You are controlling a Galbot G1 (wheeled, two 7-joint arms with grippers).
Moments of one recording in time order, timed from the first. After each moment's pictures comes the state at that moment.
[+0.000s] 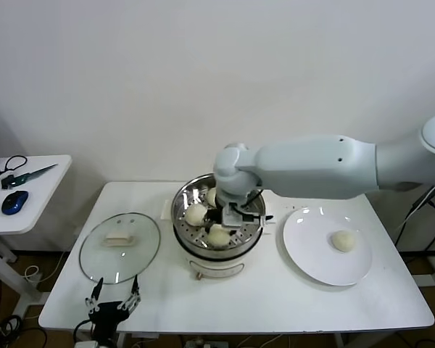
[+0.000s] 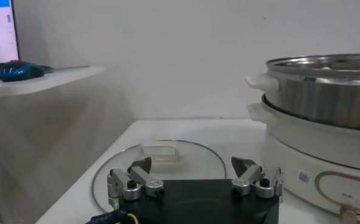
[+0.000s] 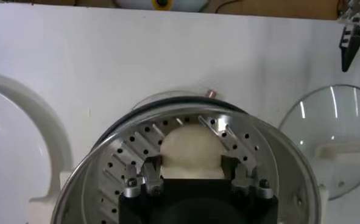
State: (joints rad) left arm 1.78 -1.50 -0.61 -2.04 -0.08 0.03 -0.10; right arm 0.74 1.25 -1.58 1.54 -0.07 0.30 -0.92
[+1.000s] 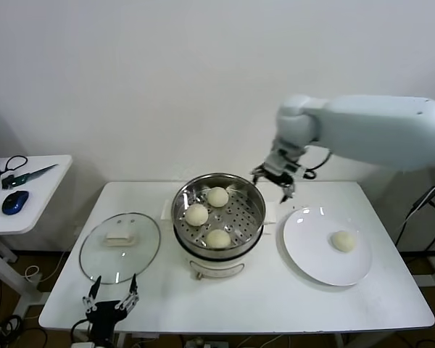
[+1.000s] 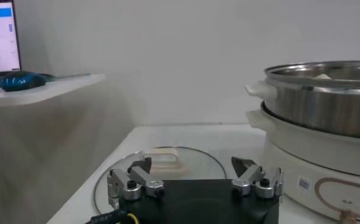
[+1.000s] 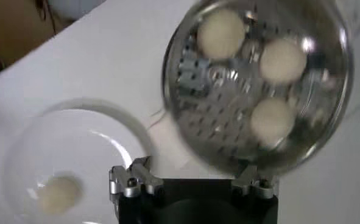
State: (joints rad) left arm 1.79 -1.48 -0.61 -2.06 -0.09 0.01 -0.10; right arm 0.95 0.93 -1.72 1.40 0.33 0.11 -1.06
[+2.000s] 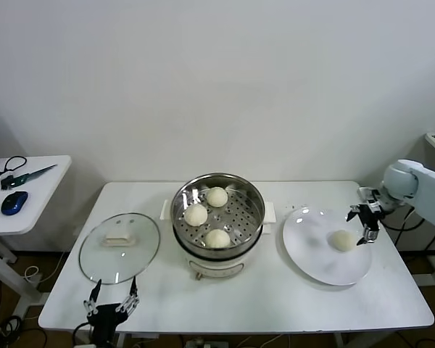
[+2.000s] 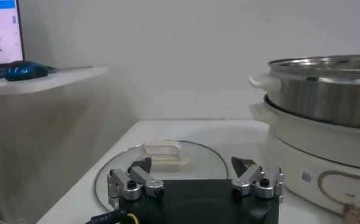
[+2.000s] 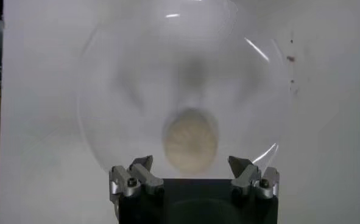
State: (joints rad) left arm 1.78 -1.50 -0.61 -2.02 -0.09 -0.01 -0.10; right arm 0.31 0.65 -1.28 0.97 0.19 -0.02 -1.05
